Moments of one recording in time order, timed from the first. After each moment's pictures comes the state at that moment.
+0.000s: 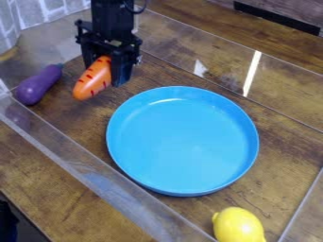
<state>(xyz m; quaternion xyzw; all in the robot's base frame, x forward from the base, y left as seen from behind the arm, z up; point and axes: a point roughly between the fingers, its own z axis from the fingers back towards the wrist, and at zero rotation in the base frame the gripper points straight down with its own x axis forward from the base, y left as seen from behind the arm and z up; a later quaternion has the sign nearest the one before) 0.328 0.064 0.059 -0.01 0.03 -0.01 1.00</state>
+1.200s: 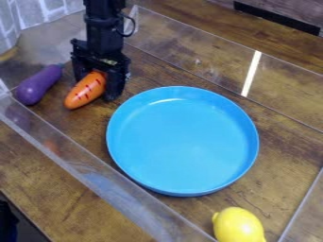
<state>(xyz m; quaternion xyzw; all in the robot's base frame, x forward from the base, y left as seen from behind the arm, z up) 0.343 0.097 0.026 0.00 0.05 0.01 1.00</state>
